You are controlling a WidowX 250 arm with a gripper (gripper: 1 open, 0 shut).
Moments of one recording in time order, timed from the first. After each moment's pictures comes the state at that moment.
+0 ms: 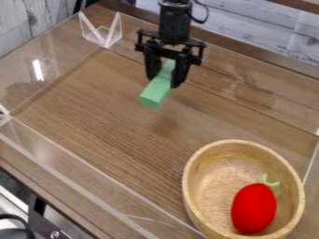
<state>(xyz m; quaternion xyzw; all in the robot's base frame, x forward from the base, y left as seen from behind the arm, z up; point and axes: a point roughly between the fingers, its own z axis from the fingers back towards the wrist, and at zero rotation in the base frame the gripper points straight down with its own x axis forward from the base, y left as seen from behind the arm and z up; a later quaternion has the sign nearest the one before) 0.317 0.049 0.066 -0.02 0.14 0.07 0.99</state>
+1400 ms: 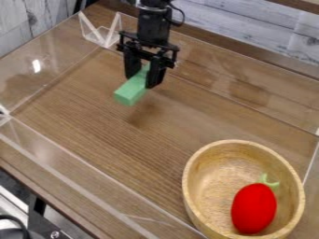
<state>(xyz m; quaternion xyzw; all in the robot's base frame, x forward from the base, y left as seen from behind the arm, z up) 0.313 0.076 0.061 -0.02 0.15 -0.02 0.99</state>
